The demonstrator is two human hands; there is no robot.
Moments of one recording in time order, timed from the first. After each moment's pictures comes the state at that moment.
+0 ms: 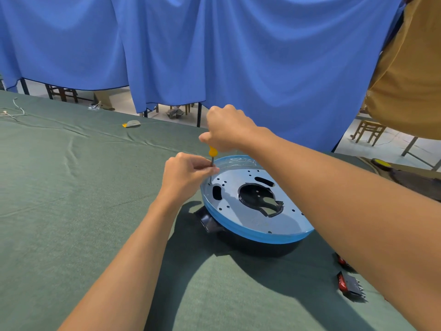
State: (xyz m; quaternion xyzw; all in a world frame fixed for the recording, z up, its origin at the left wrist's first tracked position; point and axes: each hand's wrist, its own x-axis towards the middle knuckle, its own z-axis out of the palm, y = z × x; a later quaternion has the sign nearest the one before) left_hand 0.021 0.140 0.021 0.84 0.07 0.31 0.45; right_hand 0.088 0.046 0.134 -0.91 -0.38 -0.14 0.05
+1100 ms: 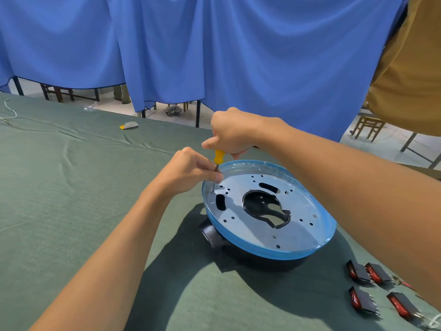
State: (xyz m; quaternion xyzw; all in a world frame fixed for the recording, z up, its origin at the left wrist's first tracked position) left_hand 0.036 0.168 0.045 0.87 -0.03 0.16 0.47; right_hand 0.099 0.049 0.154 -0.91 -0.42 -0.04 -0.02
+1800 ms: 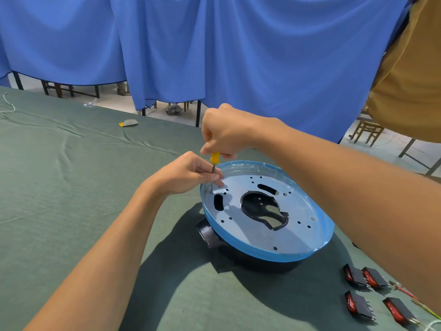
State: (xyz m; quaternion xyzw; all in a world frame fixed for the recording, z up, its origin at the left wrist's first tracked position) left_hand 0.038 0.172 0.043 0.88 -0.07 0.08 0.46; right_hand 0.091 0.052 0.156 -0.88 -0.47 -0.05 -0.02
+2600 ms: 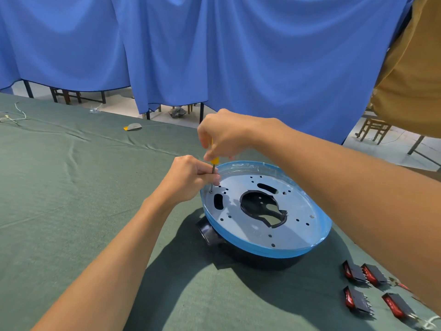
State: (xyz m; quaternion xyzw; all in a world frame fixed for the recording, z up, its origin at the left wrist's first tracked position) left_hand 0.032 0.156 0.031 0.88 -0.03 0.24 0.40; right_hand 0.090 0.049 0.156 -0.88 -0.47 -0.02 -0.03
